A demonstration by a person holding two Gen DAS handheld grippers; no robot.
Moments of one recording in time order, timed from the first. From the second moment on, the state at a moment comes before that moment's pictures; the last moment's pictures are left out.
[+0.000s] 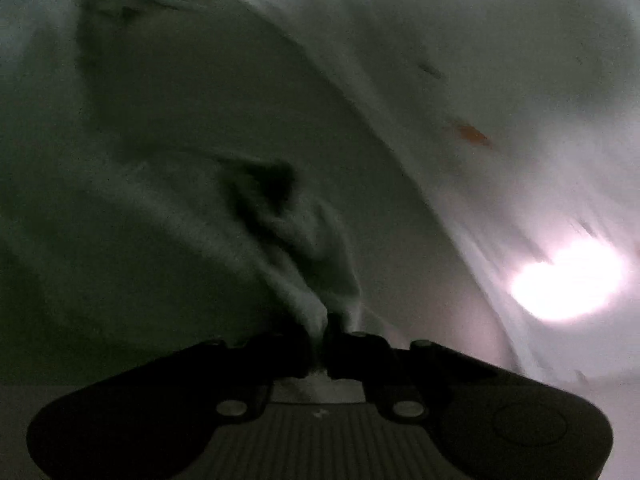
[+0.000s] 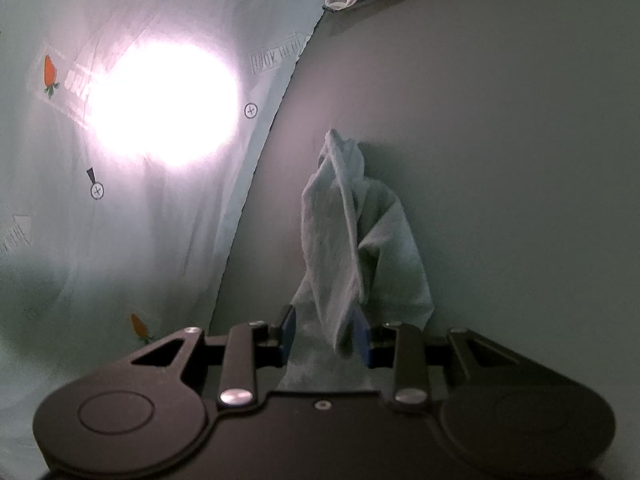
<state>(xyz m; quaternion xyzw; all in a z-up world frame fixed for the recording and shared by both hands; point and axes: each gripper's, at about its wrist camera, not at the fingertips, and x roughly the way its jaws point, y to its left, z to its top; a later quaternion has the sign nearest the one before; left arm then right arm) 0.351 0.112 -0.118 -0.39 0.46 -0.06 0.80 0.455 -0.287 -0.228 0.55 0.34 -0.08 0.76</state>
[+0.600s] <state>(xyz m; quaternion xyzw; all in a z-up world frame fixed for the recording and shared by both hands) 0.311 0.143 -0.120 -0.45 0.42 -0.09 0.78 0.438 -0.293 -0.241 0.57 0.34 -0.07 0.74</state>
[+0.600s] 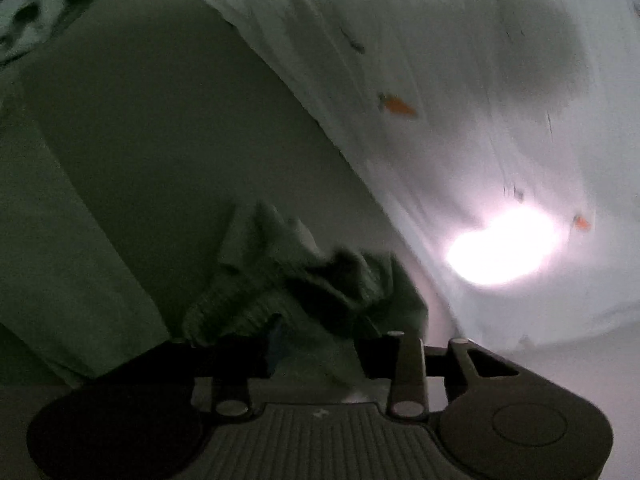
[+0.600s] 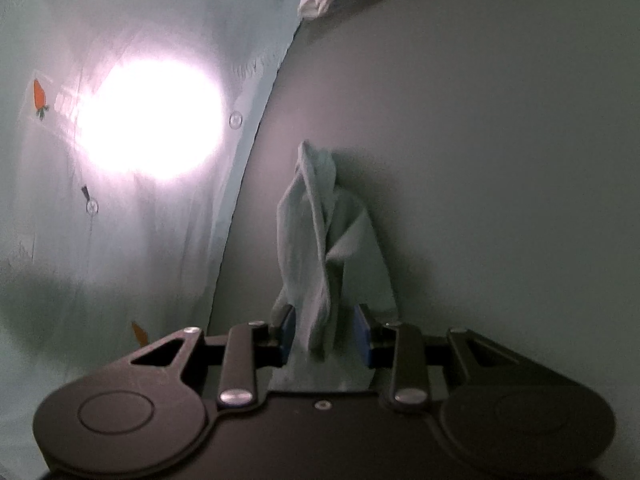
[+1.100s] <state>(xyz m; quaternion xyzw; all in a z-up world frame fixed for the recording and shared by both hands) 0.339 0.139 -0.182 -0.62 0.47 -0.13 0.62 0.435 -0.201 -0.295 0.76 0.35 0.03 0.54</state>
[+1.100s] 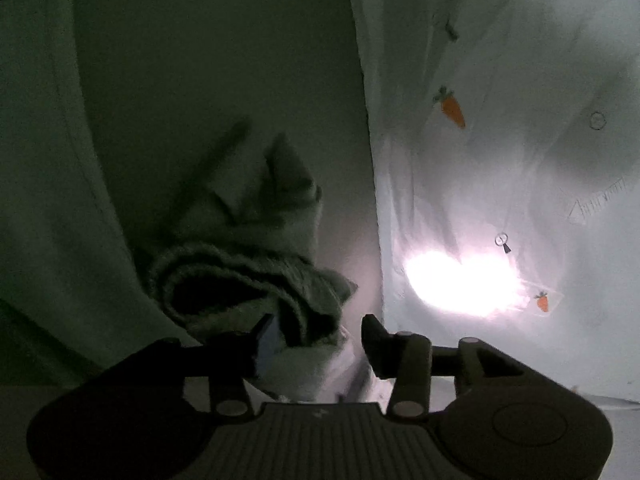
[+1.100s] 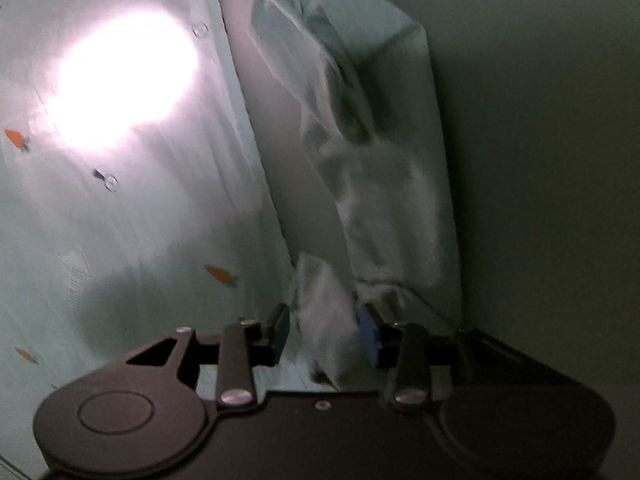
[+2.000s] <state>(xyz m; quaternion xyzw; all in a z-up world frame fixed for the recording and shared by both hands) 0.421 0.094 -0.230 -0.65 0.53 -0.08 0.54 0.445 -0.182 -0.303 0.76 0.39 0.02 0.52</state>
